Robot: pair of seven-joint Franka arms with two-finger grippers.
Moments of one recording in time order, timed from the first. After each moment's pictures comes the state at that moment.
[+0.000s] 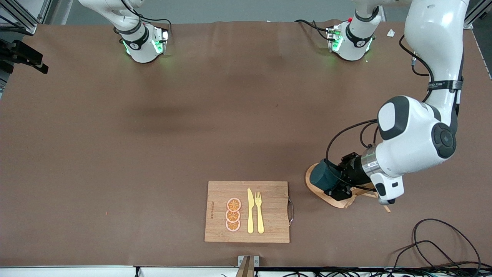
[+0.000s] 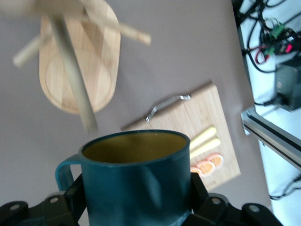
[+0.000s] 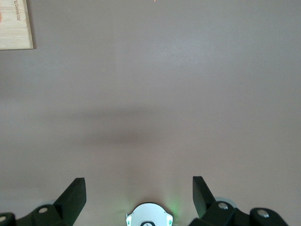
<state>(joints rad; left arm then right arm) -0.11 0.57 -0.24 -1.32 -0.26 2.07 -1.28 -0.02 -0.14 -0.05 -1.58 0.01 1.36 -0.04</state>
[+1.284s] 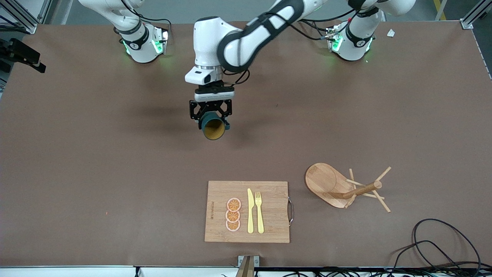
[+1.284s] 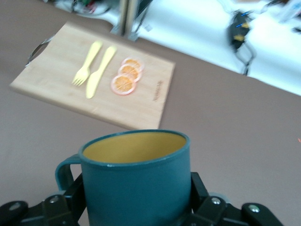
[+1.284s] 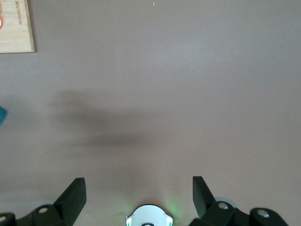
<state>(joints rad) -0.87 0.75 -0.28 -1.35 1.18 2.26 -1.99 -0.02 -0.14 -0.06 -1.56 0.01 1.36 -0.04</state>
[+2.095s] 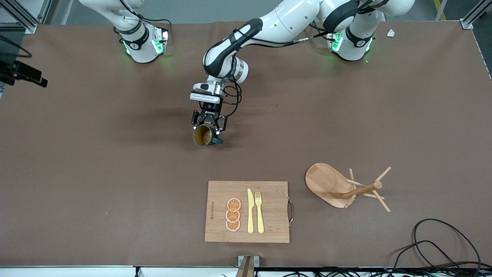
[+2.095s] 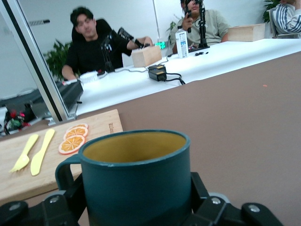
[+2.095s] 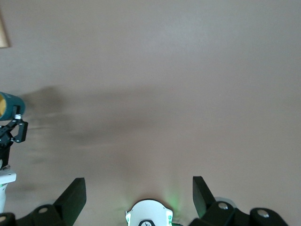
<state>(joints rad) -0.95 1.01 -0.25 -1.36 2.01 2.15 -2.09 -0.06 0.00 -0.08 -1.57 0.01 1.37 -0.04</state>
